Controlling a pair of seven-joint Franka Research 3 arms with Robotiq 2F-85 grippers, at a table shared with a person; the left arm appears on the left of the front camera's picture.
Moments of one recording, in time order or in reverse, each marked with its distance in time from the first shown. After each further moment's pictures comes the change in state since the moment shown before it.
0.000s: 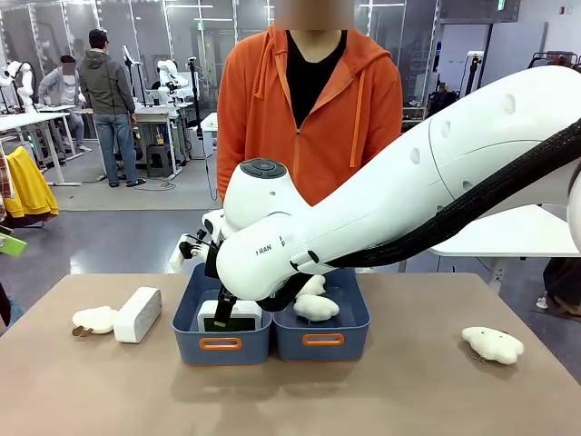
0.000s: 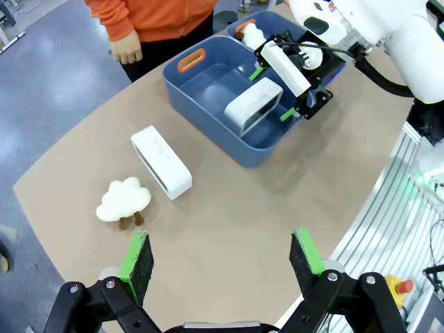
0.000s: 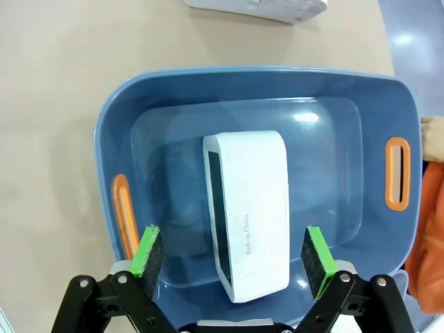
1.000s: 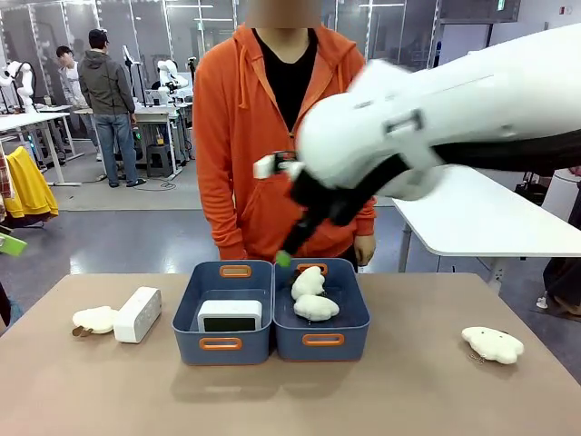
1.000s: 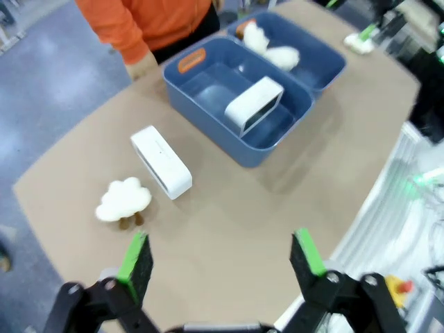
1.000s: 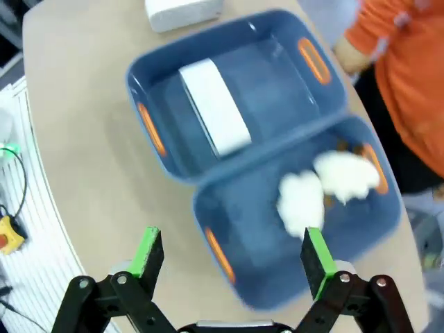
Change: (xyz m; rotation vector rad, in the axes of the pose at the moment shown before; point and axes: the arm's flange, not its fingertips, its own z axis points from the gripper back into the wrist) left arm 0.000 0.000 0.000 0.001 0.000 0.001; right arm -0.140 -0.031 0.187 0.046 -0.151 -0.432
